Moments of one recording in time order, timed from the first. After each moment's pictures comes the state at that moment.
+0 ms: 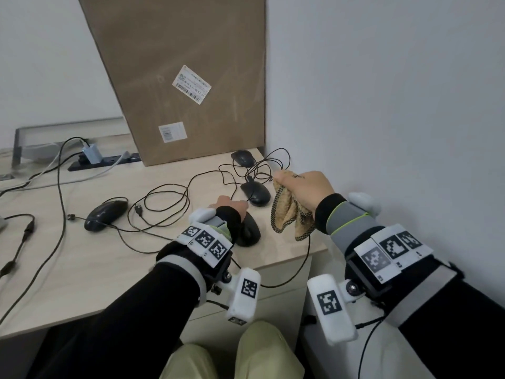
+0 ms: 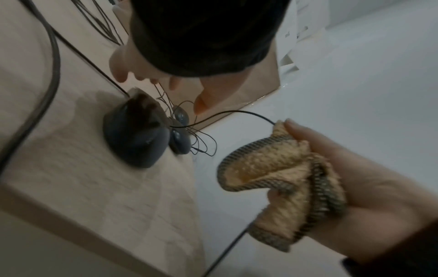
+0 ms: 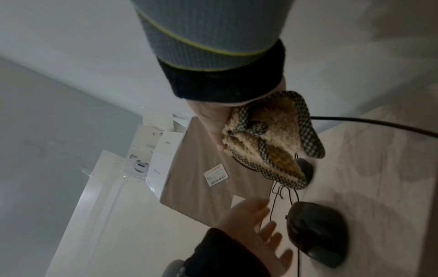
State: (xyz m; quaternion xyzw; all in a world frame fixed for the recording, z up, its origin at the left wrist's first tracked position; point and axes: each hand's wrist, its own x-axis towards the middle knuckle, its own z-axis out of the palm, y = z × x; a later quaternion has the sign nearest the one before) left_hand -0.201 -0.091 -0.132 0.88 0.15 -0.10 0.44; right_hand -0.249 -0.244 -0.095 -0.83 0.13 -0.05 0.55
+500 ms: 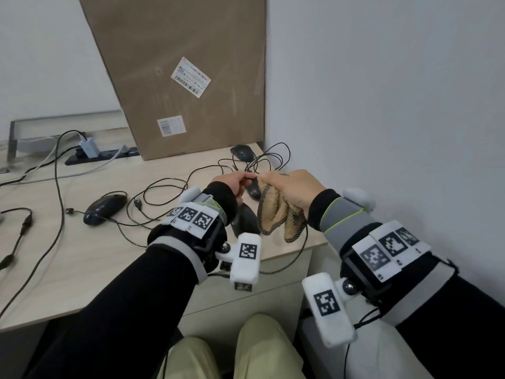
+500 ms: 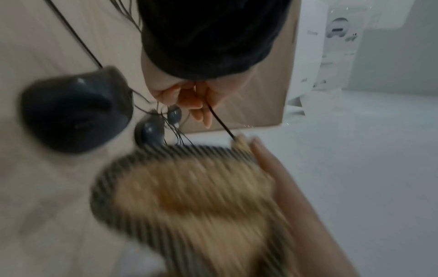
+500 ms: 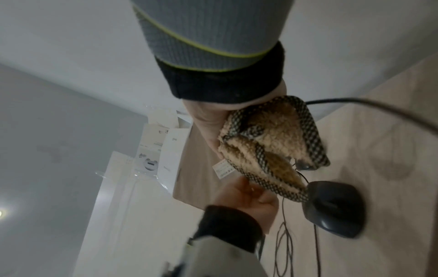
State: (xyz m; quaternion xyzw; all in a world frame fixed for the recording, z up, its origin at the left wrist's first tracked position) left_hand -0.189 -0.091 -0.112 0.66 0.11 -0.12 0.73; right_hand -0.264 -0.221 -0.088 -0.84 0.08 0.01 0.54
